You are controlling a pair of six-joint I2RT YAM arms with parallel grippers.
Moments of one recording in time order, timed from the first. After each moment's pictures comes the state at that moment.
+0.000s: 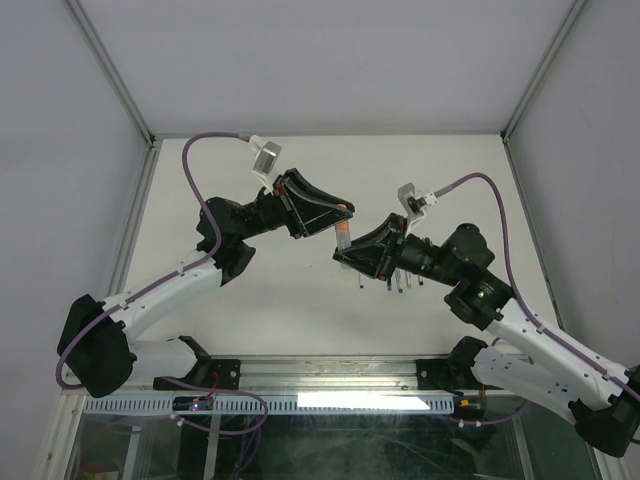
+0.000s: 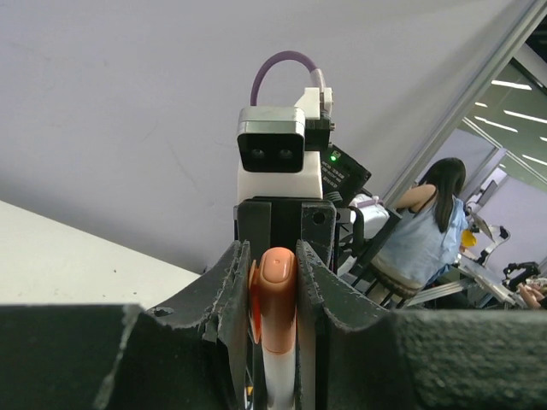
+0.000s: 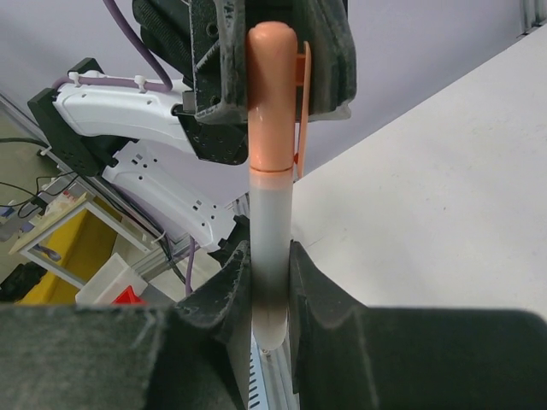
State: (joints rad) left arm -0.72 1.25 0.88 0.96 0.66 -0.97; right arm 0.81 0.78 0.72 0.22 -0.44 0.60
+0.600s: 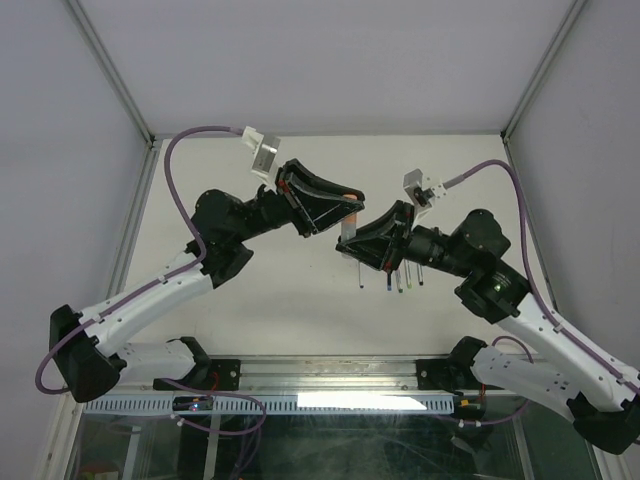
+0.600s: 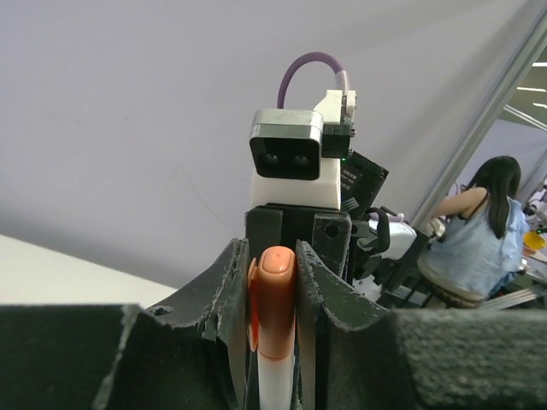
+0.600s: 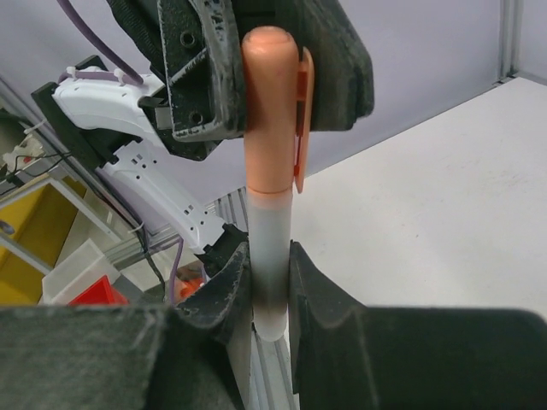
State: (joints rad) left arm -0.84 1.19 1.04 0.66 0.53 -0.74; right arm 0.82 0.79 0.89 0.07 -0.44 0.45
